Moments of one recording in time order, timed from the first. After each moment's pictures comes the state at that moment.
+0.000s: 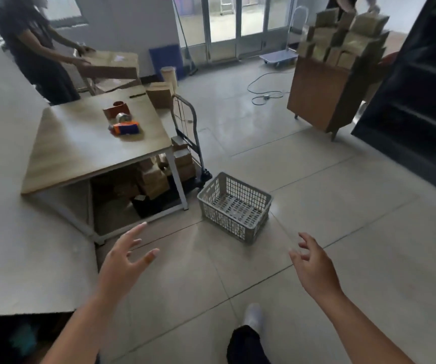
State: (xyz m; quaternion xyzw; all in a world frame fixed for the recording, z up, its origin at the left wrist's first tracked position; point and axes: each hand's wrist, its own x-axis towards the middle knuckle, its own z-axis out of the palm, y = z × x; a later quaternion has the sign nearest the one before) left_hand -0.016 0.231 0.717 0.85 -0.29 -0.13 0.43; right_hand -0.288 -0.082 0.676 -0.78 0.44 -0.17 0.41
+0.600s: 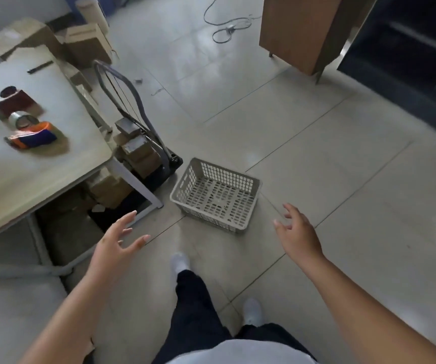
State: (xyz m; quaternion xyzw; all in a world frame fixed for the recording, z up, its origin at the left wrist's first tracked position) left_hand 0.255 -0.052 0.640 0.87 -0.28 -0.25 0.32; right_hand -0.048 -0.318 0.590 -0.74 0.54 -0.08 0.40
